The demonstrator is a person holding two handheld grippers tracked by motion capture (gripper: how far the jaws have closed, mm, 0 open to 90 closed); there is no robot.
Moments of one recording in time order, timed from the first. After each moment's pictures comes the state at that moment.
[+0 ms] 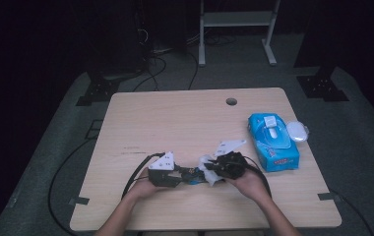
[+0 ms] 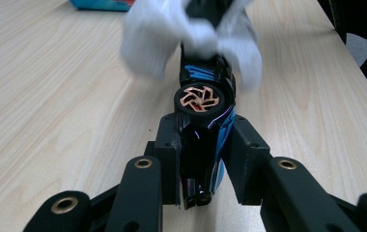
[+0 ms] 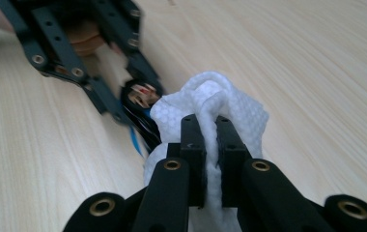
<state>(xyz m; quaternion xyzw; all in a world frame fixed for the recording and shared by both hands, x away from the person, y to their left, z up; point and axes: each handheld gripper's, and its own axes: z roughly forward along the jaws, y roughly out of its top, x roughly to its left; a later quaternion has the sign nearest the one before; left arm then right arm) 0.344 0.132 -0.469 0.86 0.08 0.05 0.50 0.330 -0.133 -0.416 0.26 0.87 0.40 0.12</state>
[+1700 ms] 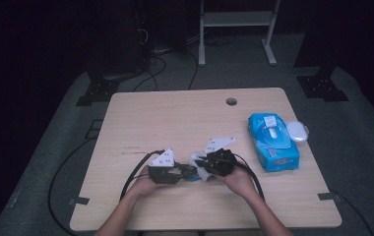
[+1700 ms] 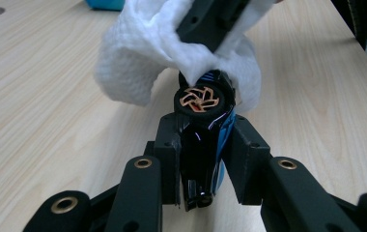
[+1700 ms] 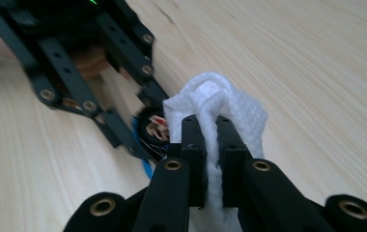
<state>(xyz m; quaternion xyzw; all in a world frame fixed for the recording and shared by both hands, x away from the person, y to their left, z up) 0.353 0.135 -0.470 0.86 0.09 0.06 0.50 0.340 -0.095 -0.415 0.25 0.87 0.41 0.10</state>
